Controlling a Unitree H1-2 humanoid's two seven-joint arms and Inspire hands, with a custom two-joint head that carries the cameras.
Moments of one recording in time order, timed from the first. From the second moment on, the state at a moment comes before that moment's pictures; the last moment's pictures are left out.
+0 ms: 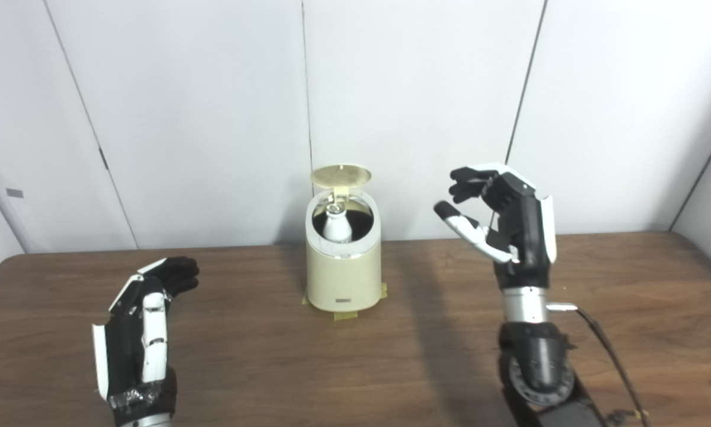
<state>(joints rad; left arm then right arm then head) -0.04 -0.06 0.11 -0.32 0.01 -0.18 0.15 -0.38 -0.17 0.13 -0.04 -0.01 -0.21 -0.34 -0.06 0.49</state>
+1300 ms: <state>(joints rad) -0.69 0.28 -0.10 -0.26 0.37 0.46 -0.12 -0.19 -0.01 0.01 -0.13 -0.08 -0.16 -0.15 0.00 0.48</state>
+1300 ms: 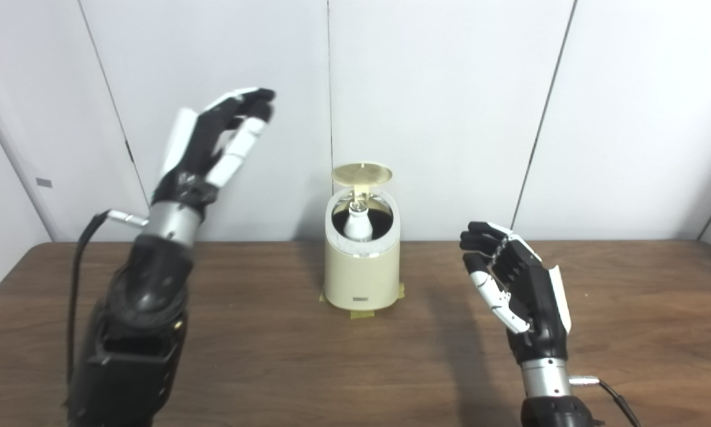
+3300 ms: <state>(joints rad) -0.83 0.21 -0.33 -0.05 0.80 0.47 -0.47 -0.17 0.02 -0.01 -0.17 -0.10 -0.11 -0.11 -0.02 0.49</state>
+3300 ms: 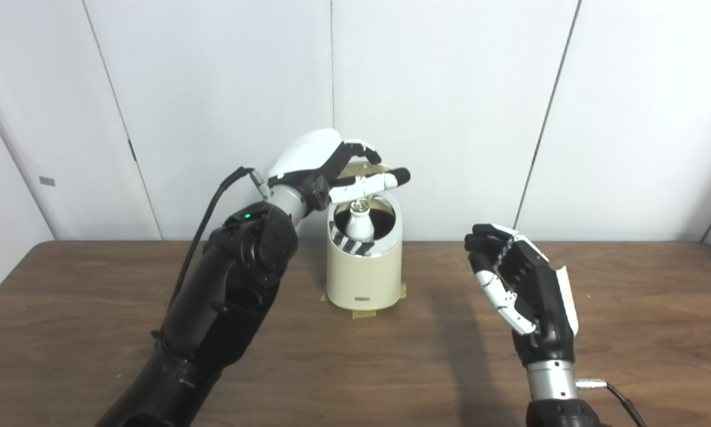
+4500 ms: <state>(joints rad) -0.81 0.22 -0.33 -0.01 0.75 0.41 -0.40 -0.17 0.04 -0.01 -0.19 -0.10 -0.09 -0.11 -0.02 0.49</state>
